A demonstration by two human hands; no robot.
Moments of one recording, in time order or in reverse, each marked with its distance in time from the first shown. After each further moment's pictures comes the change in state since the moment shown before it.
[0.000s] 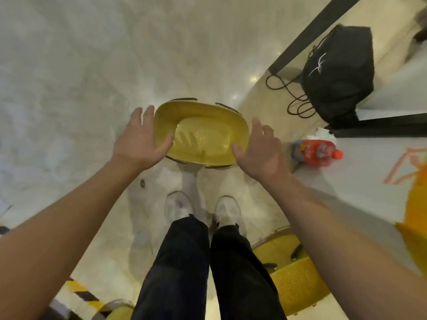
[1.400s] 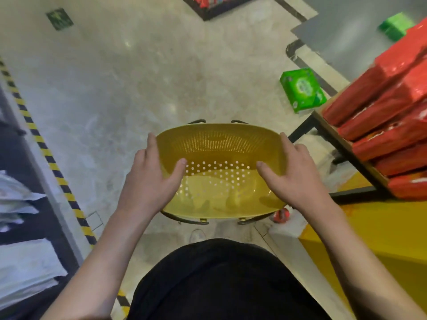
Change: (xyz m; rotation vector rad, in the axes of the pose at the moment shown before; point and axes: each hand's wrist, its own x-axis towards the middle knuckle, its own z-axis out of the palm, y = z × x) left_hand -0.394 0.106 -0.476 -0.324 0.467 -0.091; right_hand -0.370 -0.155 -0.468 0.171 0.361 -0.347
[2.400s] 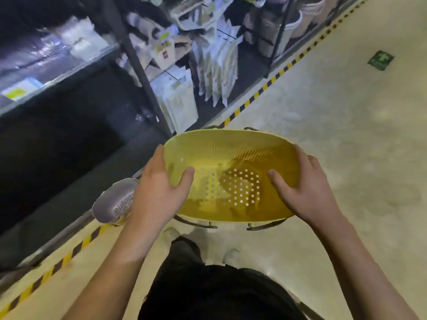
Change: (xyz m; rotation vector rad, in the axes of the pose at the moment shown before) left_hand -0.202 -0.006 0.001 -0.226 0.880 -1.166; right_hand 0.060 -0.203 0.101 -0.011 -0.638 -1.197
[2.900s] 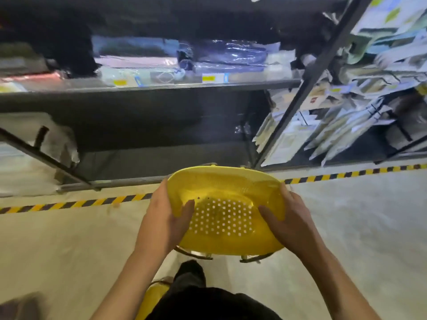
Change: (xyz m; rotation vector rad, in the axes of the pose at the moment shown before) left_hand -0.070 -0.236 -0.121 -0.225 0.379 -0.564; right_hand 0.014 -0.237 0.203 -0.074 -0.525 -0.448
